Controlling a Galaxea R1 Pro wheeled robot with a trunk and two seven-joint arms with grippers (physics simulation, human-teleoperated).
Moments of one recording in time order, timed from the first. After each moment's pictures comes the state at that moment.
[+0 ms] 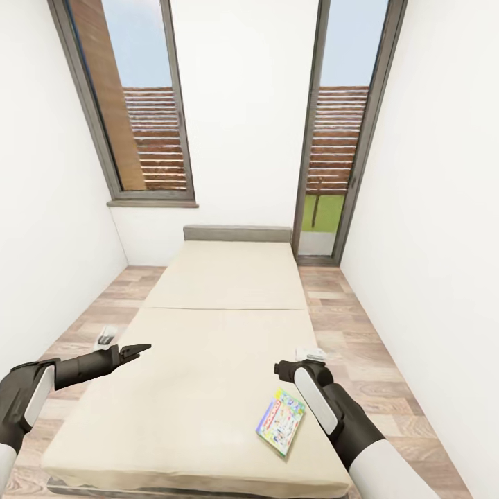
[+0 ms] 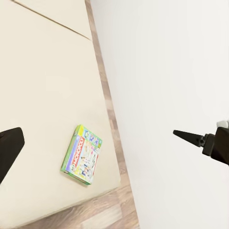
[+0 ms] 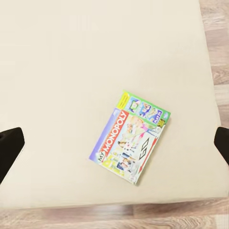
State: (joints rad) left arm -0.59 0.35 0.29 -0.89 0.20 0.84 -1.10; right arm -0.58 0.07 0.36 -0.99 -0.64 0.64 -0.56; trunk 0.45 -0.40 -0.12
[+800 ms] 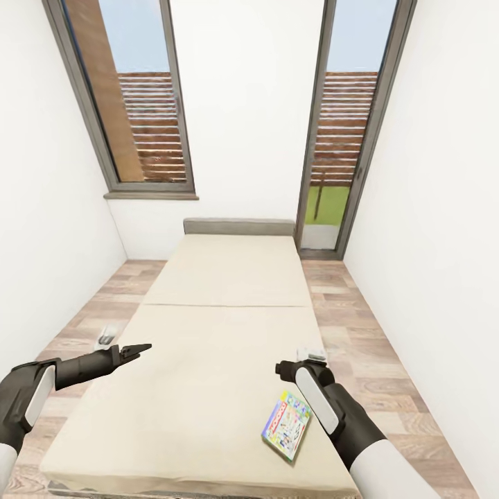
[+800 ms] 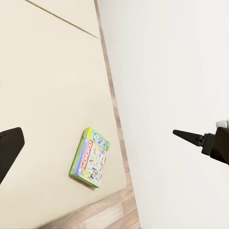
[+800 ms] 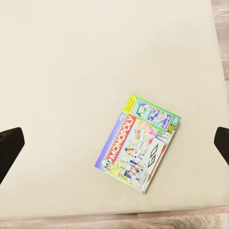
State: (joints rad) left arm -0.59 0.35 0.29 -0.89 0.20 0.84 -1.10; right arm -0.58 0.07 0.35 -0.99 -0.64 0.64 -0.56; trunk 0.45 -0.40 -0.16
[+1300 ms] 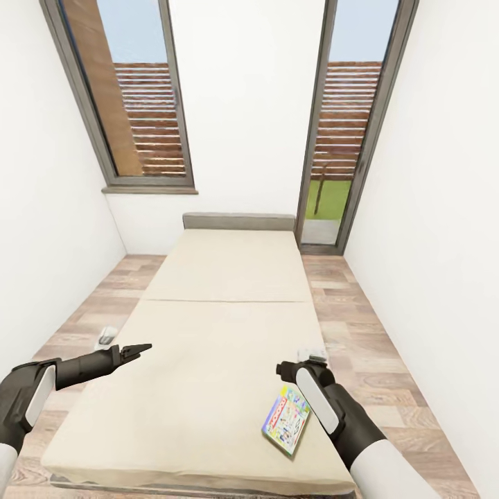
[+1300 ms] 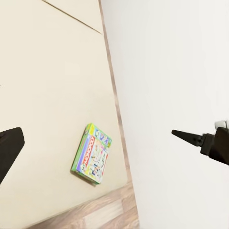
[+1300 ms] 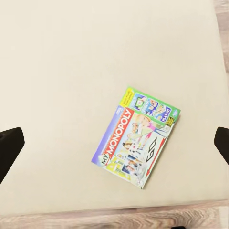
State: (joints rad) left arm -0.59 0.35 0.29 -0.89 0.20 0.84 -1.10; right arm -0.59 0.07 0.35 -0.97 -0.64 0.64 -0.55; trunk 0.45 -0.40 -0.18
